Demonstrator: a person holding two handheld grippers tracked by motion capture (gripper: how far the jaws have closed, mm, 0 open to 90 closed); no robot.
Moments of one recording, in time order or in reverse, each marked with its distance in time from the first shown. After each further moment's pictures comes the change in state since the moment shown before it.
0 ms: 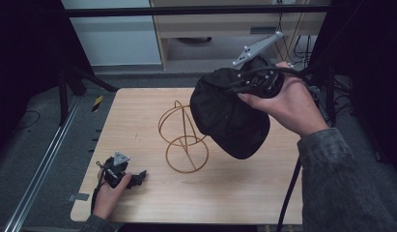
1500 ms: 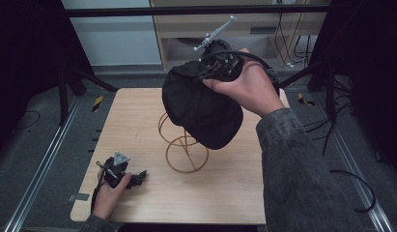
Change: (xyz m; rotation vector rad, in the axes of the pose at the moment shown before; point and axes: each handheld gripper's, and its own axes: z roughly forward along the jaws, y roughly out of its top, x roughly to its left) left arm 0.000 0.000 -0.001 0.007 0.000 0.006; right arm 0.006 0.059 0.049 0.000 0.059 0.000
